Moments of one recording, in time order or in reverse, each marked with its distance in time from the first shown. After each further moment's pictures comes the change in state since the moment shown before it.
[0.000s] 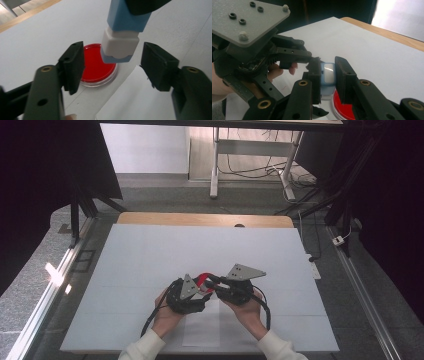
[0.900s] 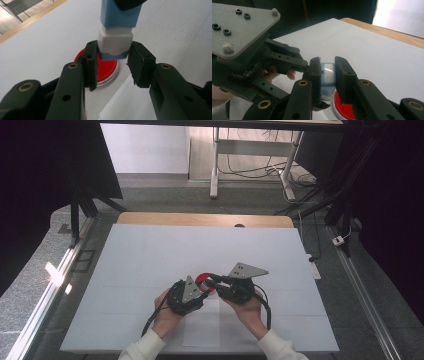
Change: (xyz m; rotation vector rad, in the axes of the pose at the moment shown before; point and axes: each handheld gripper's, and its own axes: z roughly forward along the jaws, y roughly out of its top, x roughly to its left) left arm -0.005 0.002 -0.003 0.010 0.034 0.067; right arm -0.004 0.000 -0.001 -0.017 0.010 0.040
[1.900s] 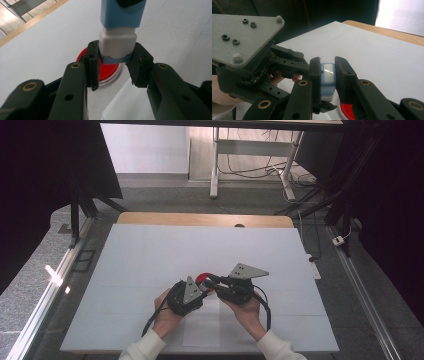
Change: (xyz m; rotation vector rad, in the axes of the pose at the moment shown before) left arm -0.001 -0.001 0.001 0.006 0.024 0.014; right arm 0.002 -0.002 0.001 -0.031 0.020 0.041
